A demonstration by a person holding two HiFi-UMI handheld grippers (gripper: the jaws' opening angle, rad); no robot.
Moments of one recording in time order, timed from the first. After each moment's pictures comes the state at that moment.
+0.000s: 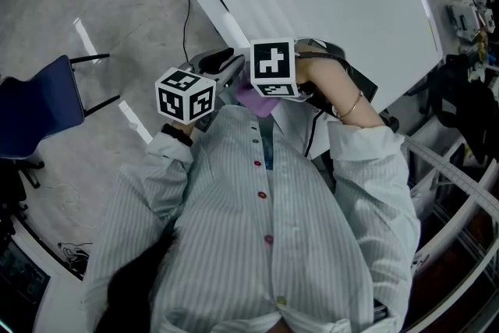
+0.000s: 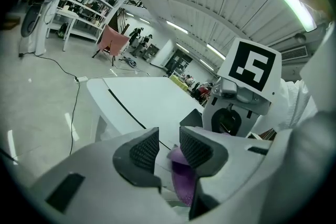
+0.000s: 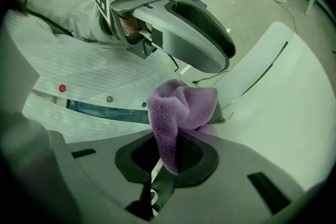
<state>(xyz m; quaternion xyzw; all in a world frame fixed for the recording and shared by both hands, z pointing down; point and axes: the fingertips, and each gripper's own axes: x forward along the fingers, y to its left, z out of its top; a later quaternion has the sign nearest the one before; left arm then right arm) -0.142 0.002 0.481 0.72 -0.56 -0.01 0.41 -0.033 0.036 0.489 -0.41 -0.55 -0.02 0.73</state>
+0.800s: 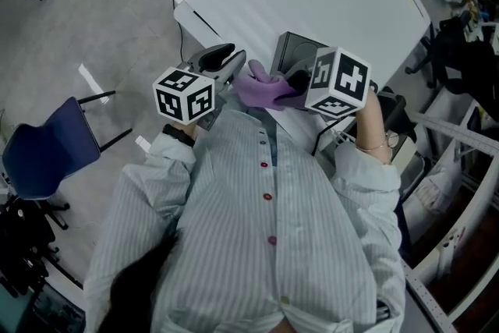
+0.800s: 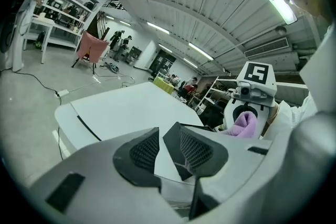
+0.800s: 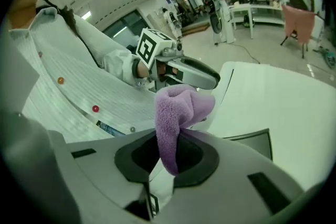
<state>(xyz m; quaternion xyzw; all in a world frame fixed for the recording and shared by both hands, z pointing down) -0.124 -0.030 0.434 0.78 -0.51 0.00 0.36 -0.023 0.039 0.408 -0.28 -0.79 0.13 0.53</state>
